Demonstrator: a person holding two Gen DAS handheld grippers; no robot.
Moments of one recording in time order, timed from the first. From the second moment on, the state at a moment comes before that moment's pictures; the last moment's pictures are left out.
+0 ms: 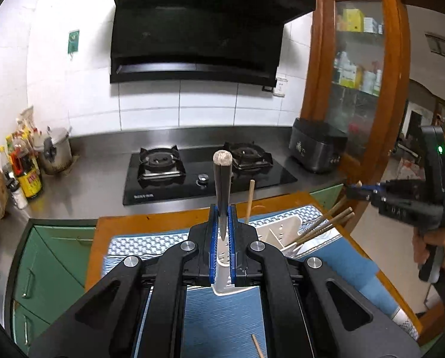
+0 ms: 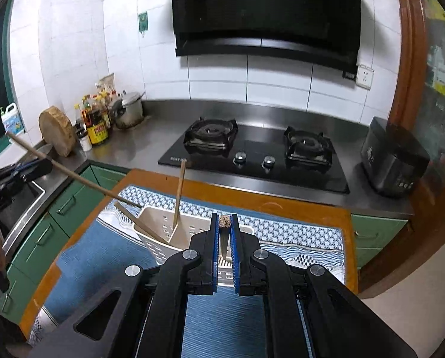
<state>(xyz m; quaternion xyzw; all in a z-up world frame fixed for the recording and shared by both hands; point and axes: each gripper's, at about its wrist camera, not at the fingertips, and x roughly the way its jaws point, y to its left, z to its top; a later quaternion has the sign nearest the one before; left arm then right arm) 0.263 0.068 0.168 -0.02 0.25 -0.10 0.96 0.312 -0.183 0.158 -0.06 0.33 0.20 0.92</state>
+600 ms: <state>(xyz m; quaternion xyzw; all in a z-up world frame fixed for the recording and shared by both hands) 0.331 0.058 0.096 -0.06 0.35 -0.12 0.93 0.328 -0.180 0.134 -0.07 0.34 0.20 0.92</state>
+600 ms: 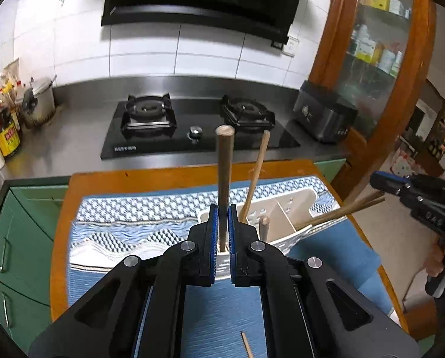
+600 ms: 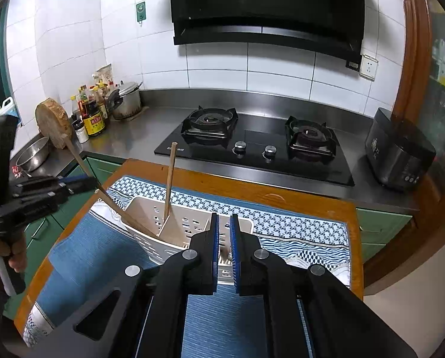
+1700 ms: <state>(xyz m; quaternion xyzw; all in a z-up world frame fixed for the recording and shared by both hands) 0.182 0.068 0.071 -0.08 0.31 -0.12 0.94 0.102 -0.192 -0.023 -0.02 0.41 0.24 0.88</state>
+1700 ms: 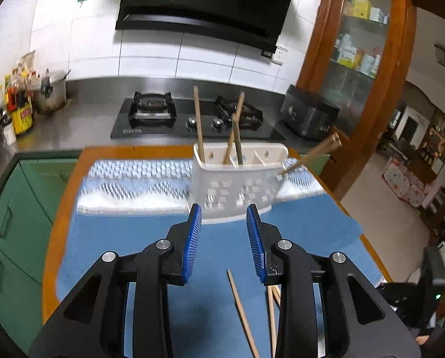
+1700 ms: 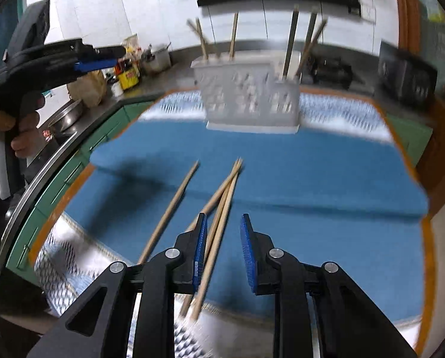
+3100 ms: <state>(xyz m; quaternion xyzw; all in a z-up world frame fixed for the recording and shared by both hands) 0.090 -0.019 -0.097 -0.08 0.43 -0.22 0.87 0.063 -0.178 -0.100 -0.02 0.44 0.19 0.88</state>
